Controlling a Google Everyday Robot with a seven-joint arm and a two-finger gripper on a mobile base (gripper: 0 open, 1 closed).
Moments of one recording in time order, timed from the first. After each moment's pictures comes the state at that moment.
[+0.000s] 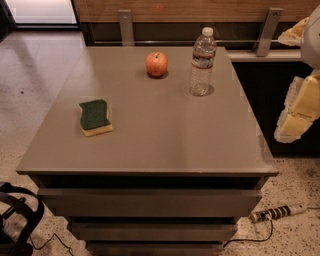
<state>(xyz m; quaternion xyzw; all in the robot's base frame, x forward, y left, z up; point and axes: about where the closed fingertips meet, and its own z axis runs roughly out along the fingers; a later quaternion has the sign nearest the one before) 0.436 -0.207 1.006 -0.60 0.77 -0.07 0.20</state>
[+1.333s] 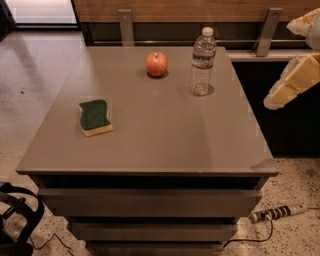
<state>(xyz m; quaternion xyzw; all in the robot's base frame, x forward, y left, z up) 0.511 -0.236 1.001 -0.53 0.79 -0.01 0.32</state>
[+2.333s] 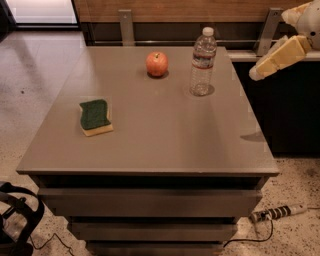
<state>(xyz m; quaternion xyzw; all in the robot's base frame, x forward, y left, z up) 0.592 -0.247 1.004 -0.47 0.78 0.06 0.42</state>
